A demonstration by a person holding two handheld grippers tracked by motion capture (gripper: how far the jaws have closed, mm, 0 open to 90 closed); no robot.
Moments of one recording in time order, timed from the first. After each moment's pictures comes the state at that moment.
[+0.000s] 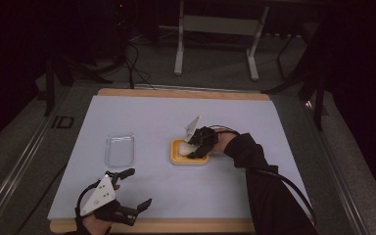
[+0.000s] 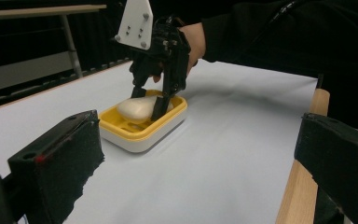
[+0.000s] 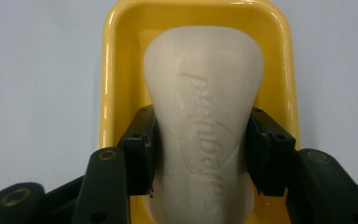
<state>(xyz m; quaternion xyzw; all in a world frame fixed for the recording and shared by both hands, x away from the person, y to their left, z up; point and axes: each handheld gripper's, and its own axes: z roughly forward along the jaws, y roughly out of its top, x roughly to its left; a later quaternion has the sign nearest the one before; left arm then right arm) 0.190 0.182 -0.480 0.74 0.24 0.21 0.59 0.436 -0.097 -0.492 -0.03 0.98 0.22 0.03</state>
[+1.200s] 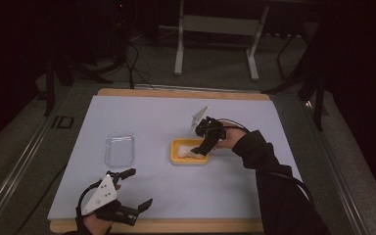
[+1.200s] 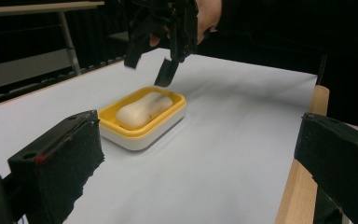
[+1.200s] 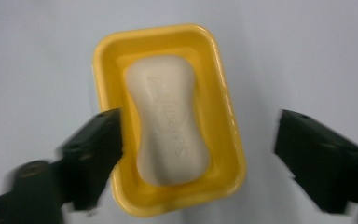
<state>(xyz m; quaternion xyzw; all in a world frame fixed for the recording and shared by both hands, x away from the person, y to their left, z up) 0.192 0.180 -0.481 0.75 0.24 0.21 0.58 0.427 -0.110 -0.445 0.06 0.97 0.22 0.08</state>
